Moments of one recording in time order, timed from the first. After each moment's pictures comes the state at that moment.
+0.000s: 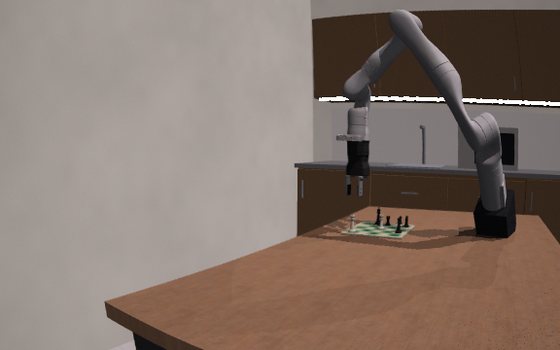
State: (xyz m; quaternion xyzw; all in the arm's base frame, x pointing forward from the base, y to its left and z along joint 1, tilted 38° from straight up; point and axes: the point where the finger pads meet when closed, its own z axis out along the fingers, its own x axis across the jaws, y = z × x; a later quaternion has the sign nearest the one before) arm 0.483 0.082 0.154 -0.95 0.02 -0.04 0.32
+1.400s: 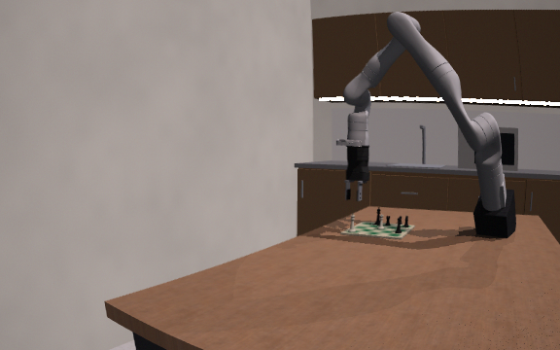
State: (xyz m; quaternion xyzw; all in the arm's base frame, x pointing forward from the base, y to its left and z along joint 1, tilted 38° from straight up) arm 0.486 0.091 0.140 -0.95 0.03 -0.05 0.32
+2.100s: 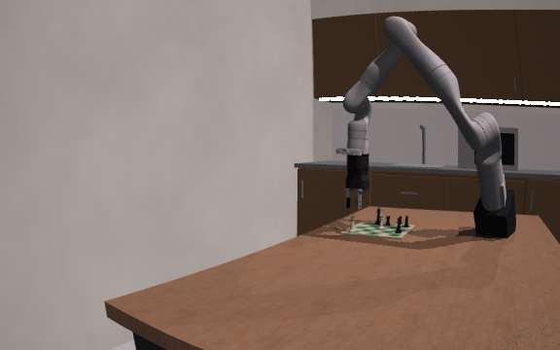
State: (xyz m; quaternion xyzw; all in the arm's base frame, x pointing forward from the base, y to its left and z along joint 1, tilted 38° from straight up) arm 0.489 0.107 0.119 -0.95 0.03 -0.05 0.32
